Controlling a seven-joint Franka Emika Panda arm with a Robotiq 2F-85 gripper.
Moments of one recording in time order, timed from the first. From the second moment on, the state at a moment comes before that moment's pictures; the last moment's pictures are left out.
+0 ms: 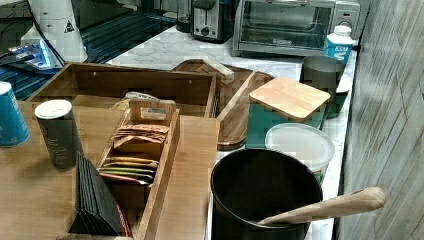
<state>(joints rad) -0.03 0.08 -0.04 -1.93 -0.05 0.47 -0.12</state>
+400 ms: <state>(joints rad) -0.03 0.08 -0.01 -2.04 -0.03 0.52 -0.19</state>
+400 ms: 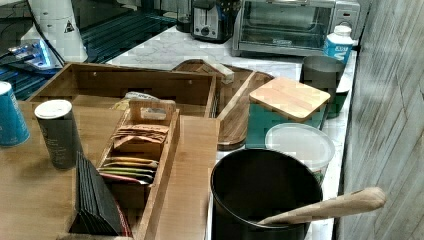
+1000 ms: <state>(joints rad) -0.02 0.07 0.02 -2.25 0.04 0.68 -0.50</state>
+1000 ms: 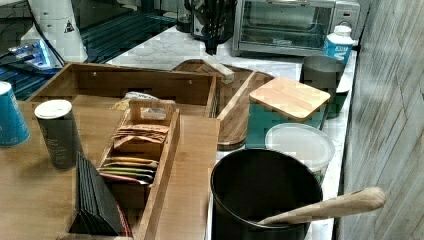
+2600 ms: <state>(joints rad) -0.02 -0.02 0.03 -2.50 0.02 0.87 -0.89</state>
